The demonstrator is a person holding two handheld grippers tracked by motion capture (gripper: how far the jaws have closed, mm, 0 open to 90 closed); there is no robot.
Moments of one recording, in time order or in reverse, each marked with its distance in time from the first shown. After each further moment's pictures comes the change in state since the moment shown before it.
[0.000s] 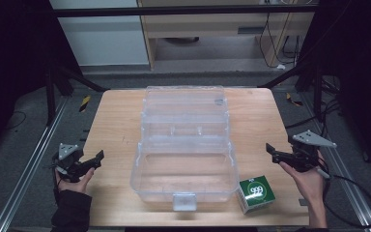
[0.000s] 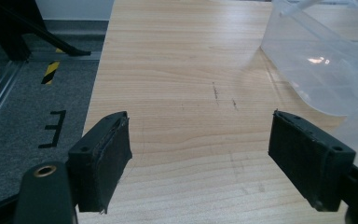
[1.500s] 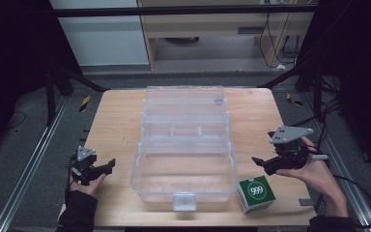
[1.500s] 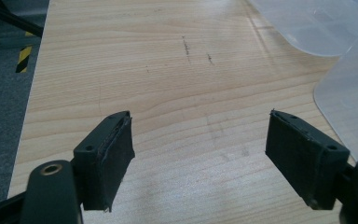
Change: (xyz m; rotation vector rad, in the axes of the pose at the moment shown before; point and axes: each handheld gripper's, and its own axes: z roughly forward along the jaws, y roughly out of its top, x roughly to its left) left arm -0.018 -0.018 0.024 0.127 -0.061 0.110; right arm 0.043 0.051 -0.013 0.185 0.309 -0.484
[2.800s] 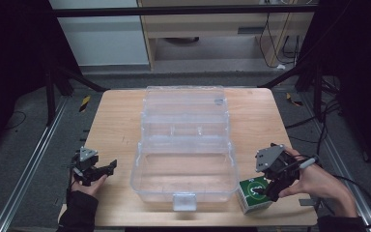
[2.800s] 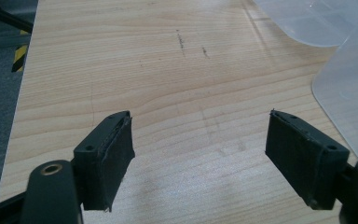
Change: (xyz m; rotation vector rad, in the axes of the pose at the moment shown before) left arm -0.003 -0.002 0.003 0.017 -0.008 0.019; right arm 0.040 0.004 0.005 0.263 0.276 -0.337
